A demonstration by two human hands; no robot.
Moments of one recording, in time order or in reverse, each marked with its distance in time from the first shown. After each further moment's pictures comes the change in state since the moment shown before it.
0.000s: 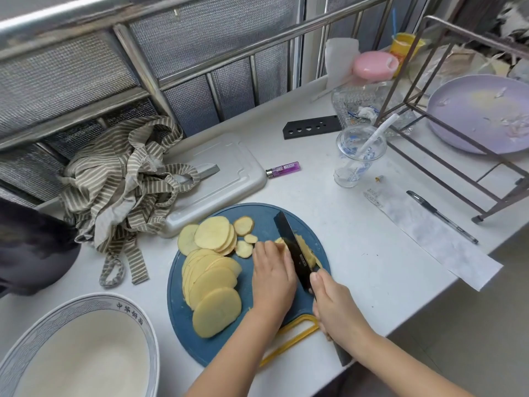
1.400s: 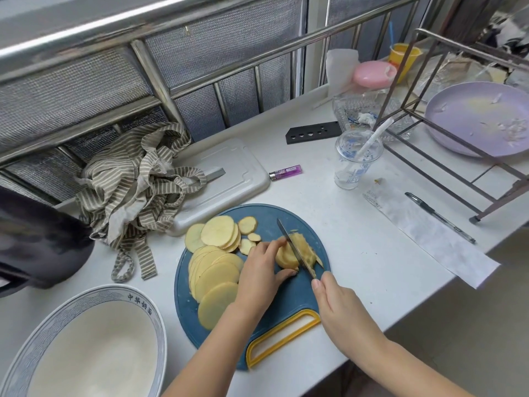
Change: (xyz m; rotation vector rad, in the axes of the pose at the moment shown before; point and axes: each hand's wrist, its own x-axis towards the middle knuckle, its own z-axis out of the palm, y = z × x) left_hand 0.006 -0.010 -0.040 0.102 -0.264 0.124; right_hand -0.028 -0.009 -0.011 -0.340 0.003 -0.160
